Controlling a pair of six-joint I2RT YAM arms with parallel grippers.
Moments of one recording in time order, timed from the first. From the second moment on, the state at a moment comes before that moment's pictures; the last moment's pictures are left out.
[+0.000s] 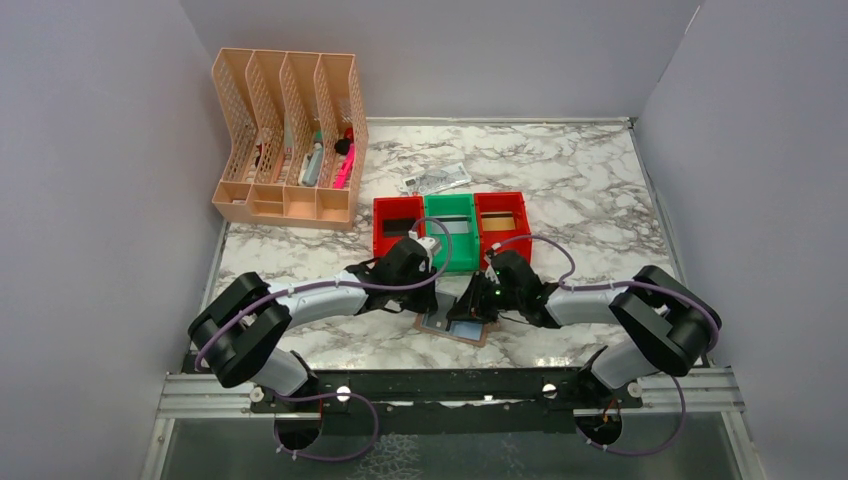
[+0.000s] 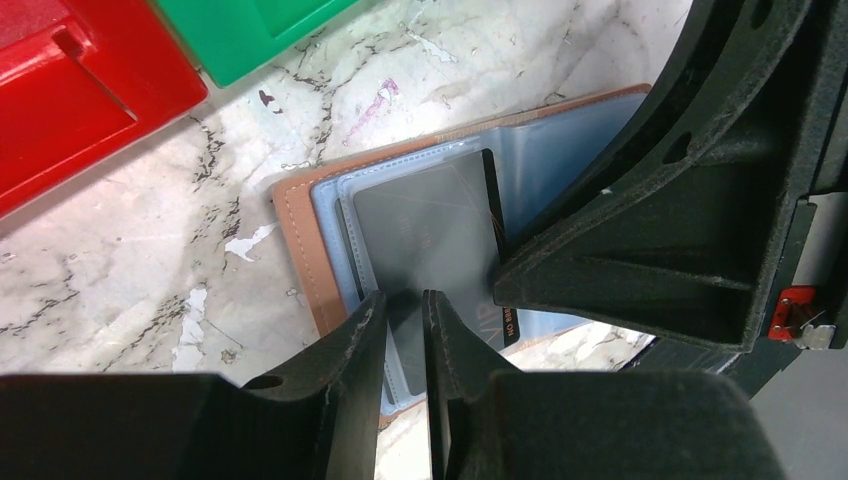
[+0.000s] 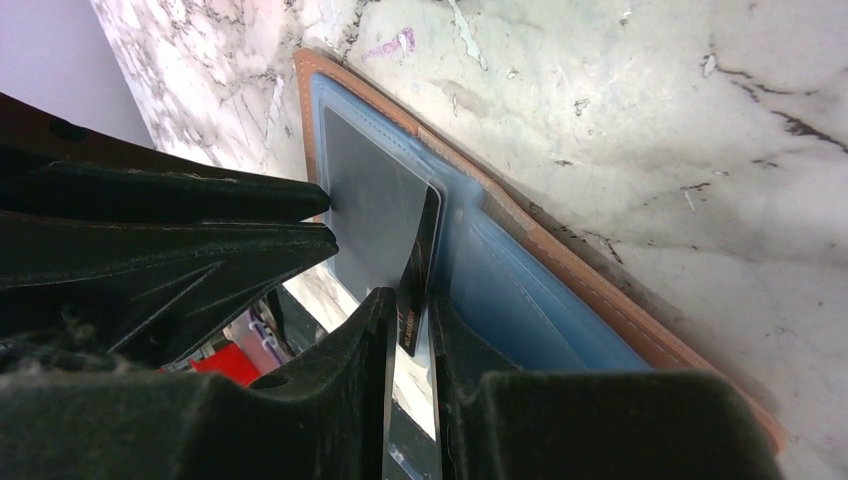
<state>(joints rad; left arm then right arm) -0.84 1.46 0.67 -0.07 0.18 -0.54 0.75 1.49 0.42 0.34 -0.35 1.05</state>
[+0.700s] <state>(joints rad) -0.84 1.46 0.65 -0.06 0.18 -0.54 0.73 1.55 0.35 0.52 -0.41 1.14</state>
